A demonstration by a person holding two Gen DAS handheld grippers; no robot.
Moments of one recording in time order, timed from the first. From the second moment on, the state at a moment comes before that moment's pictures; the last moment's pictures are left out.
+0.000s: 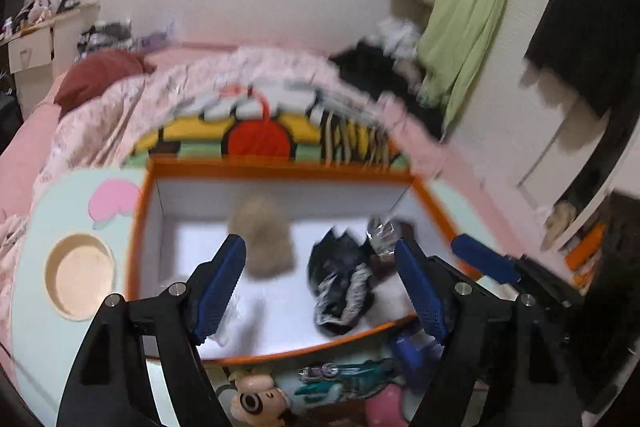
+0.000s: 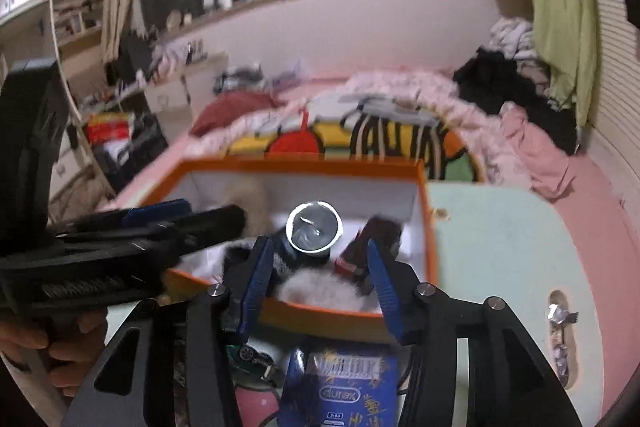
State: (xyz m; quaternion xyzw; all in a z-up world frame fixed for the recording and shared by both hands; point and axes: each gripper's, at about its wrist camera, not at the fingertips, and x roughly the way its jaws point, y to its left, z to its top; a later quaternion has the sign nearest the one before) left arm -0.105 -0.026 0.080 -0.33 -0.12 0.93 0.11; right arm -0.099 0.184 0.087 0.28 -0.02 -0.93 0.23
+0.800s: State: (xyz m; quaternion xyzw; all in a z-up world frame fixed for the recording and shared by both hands) left arm 0.019 -0.001 -0.014 -0.33 0.03 0.94 0.05; right arm 0.002 0.204 0.014 0.38 0.05 -0.91 0.16
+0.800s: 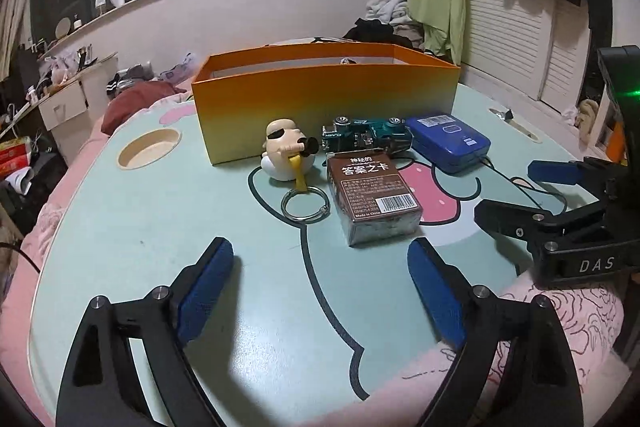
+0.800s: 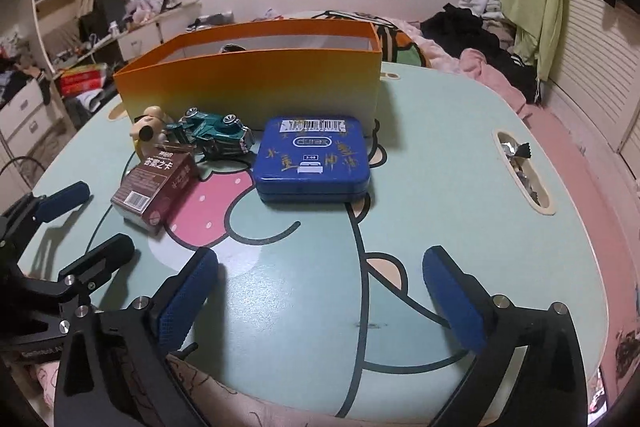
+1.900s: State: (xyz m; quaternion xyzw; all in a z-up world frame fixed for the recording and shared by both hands) left arm 0.057 0.008 0.022 -0.25 0.00 0.96 0.14; right arm -0.020 0.228 0.024 0.37 -0.03 -0.91 0.18
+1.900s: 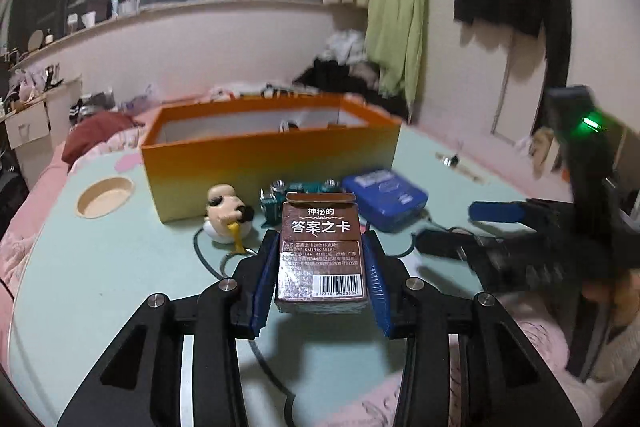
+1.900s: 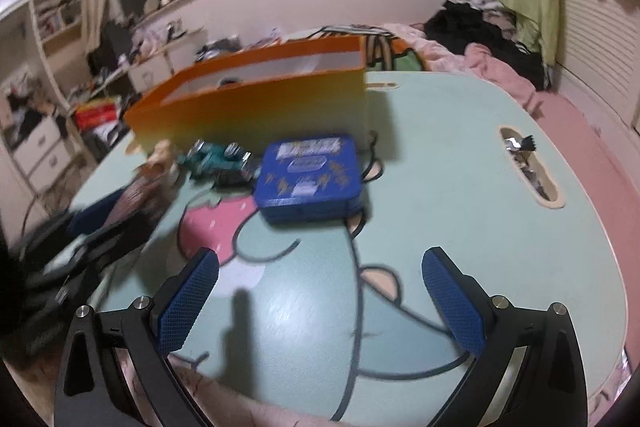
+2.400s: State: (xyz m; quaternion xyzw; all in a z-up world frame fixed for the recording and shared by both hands) left arm 0.051 0.000 0.029 -0.24 -0.04 0.96 0.13; right arm -0.074 0.196 0.011 0.41 0.06 -0.89 0.19
